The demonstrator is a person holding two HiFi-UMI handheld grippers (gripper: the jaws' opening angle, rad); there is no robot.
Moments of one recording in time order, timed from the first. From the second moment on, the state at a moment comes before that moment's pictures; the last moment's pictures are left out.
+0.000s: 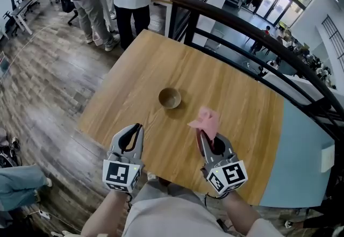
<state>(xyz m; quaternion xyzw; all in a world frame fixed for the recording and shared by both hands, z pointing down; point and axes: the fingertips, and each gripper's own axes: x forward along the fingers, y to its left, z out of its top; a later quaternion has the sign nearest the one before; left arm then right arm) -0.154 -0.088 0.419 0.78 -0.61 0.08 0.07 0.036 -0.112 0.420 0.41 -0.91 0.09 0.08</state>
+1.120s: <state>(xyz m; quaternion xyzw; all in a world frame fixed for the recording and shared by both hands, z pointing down) -0.157 -0.255 0.552 0.79 -0.55 0.14 0.23 -0.027 -0.280 0.496 0.39 -0.91 0.09 0.10</state>
